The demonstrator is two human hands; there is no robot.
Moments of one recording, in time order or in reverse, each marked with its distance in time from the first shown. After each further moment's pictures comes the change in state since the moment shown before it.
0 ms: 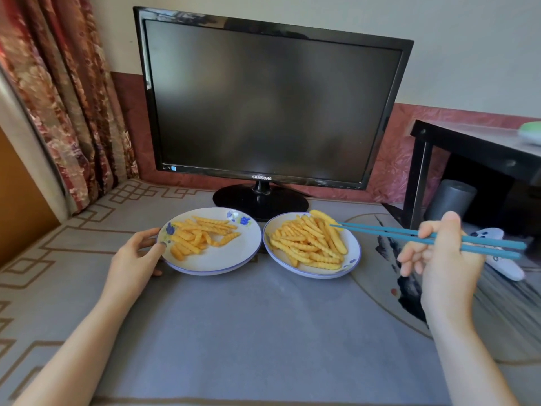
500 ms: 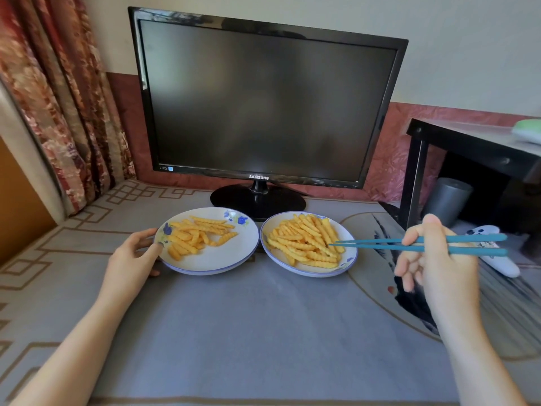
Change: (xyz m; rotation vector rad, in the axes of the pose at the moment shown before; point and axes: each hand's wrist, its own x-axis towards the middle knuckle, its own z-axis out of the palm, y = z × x) left_hand 0.001 -0.002 -0.001 -0.035 -0.013 -0.006; right_hand -0.005 -0.004 -0.013 -0.201 -0.147 0.020
